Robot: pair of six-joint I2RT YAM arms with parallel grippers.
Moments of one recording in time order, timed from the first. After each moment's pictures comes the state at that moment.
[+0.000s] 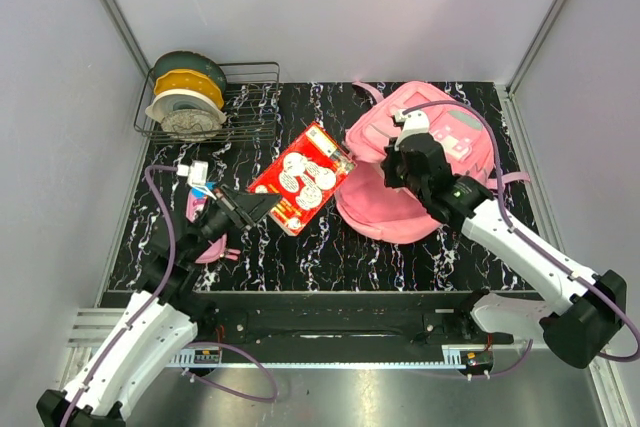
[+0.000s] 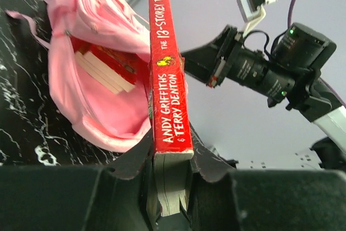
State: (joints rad) left arm -0.43 0.46 0.43 0.14 0.33 -0.89; right arm 0.65 1.17 1.03 -0.35 0.27 0.31
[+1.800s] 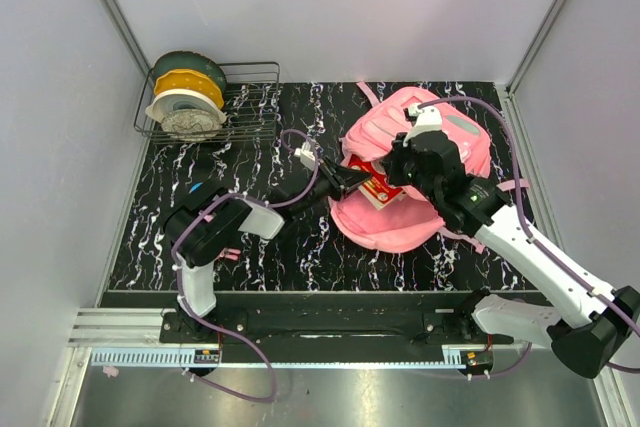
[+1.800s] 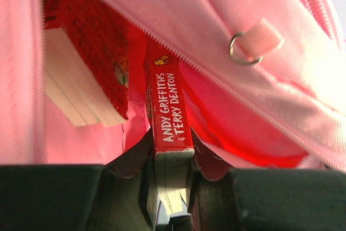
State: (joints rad) left arm -0.72 1.88 0.74 1.17 0.24 -1.40; right arm 0.67 1.10 1.12 -0.44 0.25 0.41
